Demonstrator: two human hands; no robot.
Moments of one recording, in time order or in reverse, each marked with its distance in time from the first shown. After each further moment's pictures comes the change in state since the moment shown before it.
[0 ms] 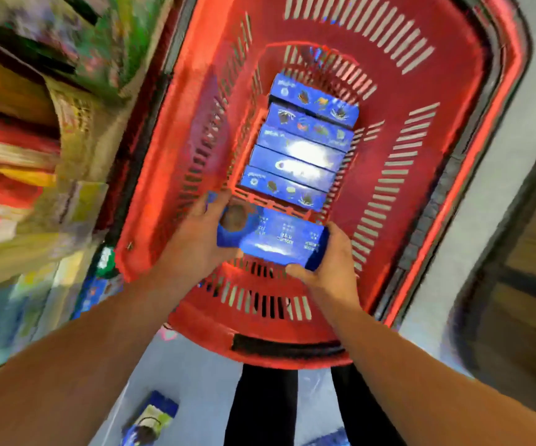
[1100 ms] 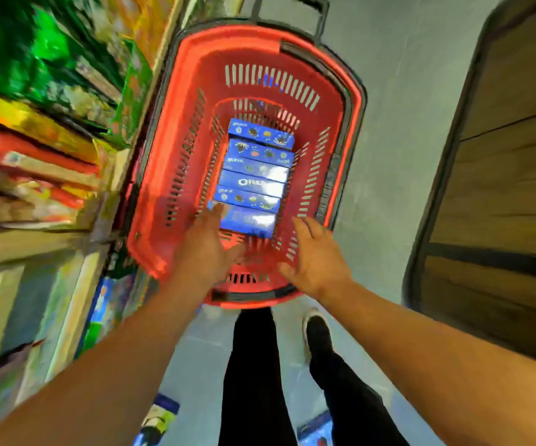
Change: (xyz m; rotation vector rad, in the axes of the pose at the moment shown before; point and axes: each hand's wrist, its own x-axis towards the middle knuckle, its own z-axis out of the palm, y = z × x) left_hand -0.075 0.124 -0.016 0.011 0.125 0.013; right_hand -0.085 -0.072 -0.117 -0.621 -0.144 -0.183
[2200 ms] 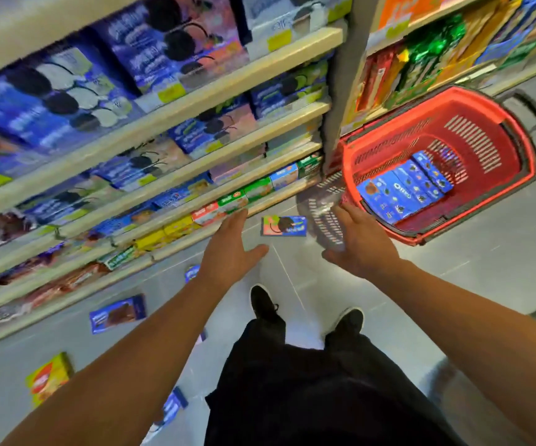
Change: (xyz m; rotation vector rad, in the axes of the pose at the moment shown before) left_hand -0.564 -0.003 -0.027 -0.178 0.543 -0.537; right_hand -0.351 -0.129 0.035 -0.431 -0.030 -0.876
